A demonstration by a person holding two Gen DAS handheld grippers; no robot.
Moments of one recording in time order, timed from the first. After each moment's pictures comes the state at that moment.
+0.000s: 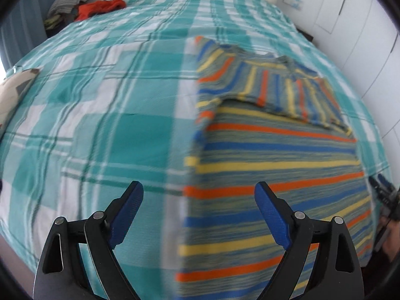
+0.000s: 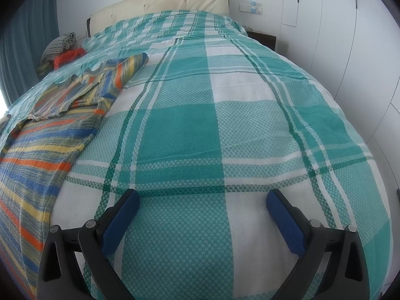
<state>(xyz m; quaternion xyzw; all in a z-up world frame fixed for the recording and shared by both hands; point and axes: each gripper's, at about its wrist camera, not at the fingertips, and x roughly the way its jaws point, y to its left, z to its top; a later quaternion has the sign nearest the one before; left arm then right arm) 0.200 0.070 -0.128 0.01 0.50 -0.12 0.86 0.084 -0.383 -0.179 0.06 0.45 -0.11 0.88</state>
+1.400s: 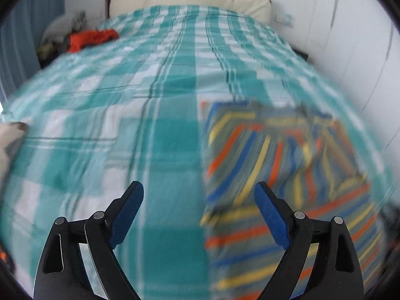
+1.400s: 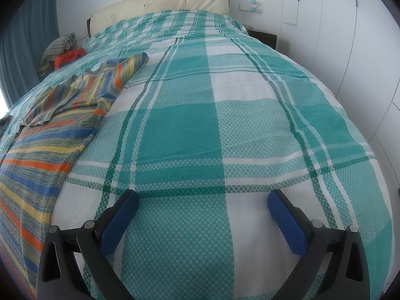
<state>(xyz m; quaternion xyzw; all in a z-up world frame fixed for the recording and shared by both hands) 0.318 0.074 -0.106 0.01 0.44 -0.16 0.88 0.084 -0.382 -0.181 0.06 0.45 -0.11 0.88</state>
